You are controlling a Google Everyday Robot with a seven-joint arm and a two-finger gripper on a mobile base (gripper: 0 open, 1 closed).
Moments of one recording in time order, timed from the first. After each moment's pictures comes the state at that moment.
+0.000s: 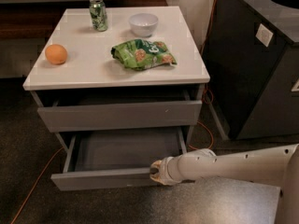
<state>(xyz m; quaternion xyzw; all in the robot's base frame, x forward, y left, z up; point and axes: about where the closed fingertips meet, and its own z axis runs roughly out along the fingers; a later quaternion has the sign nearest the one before) 0.508 -0.037 0.442 -0.64 0.71 0.10 0.28</state>
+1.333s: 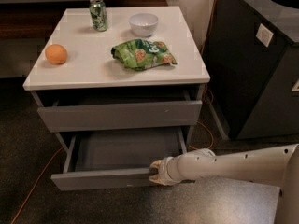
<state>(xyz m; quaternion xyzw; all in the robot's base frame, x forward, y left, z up) 0.508 -0.037 0.442 -0.64 0.71 0.10 0.28</state>
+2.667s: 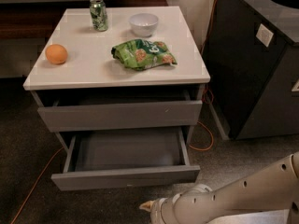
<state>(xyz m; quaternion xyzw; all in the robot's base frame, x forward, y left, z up) 0.350 0.004 0.428 -0.69 0.67 0.16 0.24</state>
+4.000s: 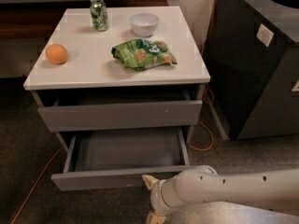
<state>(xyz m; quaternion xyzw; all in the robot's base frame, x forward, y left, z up) 0.380 0.005 0.483 -0.68 0.66 0.17 0.24</state>
